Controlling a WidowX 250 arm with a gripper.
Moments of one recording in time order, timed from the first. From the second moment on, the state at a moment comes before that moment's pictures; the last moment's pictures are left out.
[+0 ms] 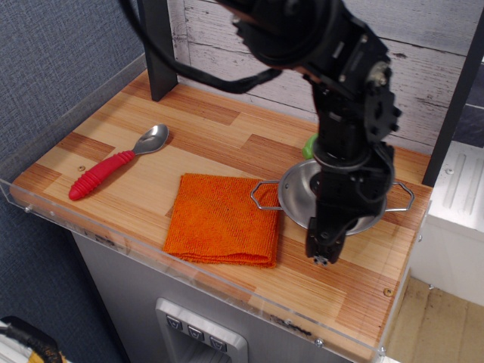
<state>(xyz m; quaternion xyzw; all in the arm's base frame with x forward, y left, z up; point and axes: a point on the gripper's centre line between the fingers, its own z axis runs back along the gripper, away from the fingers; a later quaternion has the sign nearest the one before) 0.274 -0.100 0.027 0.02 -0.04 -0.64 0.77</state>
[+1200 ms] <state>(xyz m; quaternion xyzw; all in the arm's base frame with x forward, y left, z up) 0.295 -0.110 0.105 0.10 -0.14 -0.63 0.76</state>
